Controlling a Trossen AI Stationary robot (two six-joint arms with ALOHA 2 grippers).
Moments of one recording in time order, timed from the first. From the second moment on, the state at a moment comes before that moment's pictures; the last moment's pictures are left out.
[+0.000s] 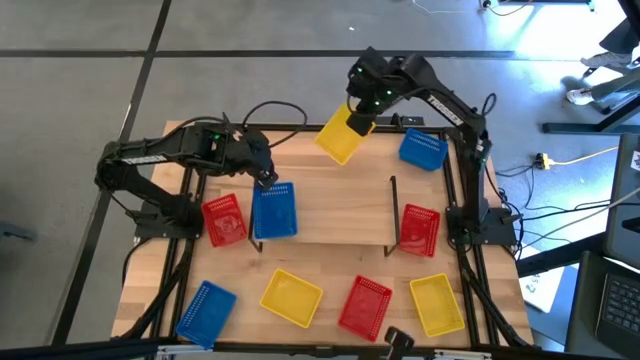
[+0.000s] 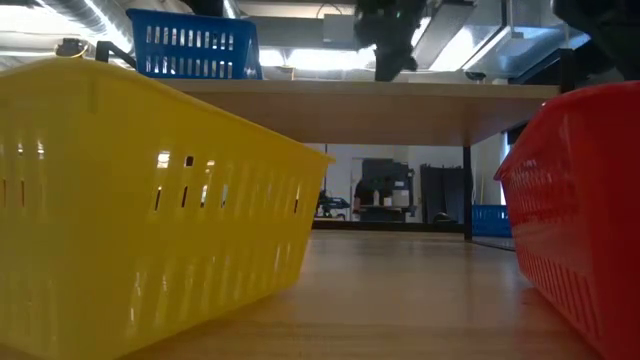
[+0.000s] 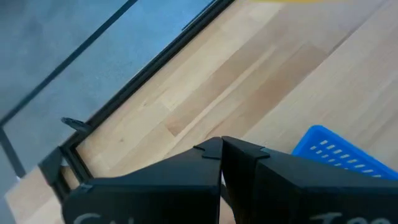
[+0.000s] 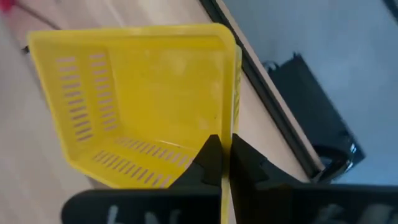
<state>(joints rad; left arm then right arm) 0.03 1.37 1.63 -1.32 -0.59 -0.59 -0.56 1.99 2.36 -1.49 -0.02 -0.06</state>
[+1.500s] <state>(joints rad) 0.23 1.37 1.63 -1.22 -0.45 -0.25 -0.24 2.15 2.36 -1.52 -0.38 -0.21</state>
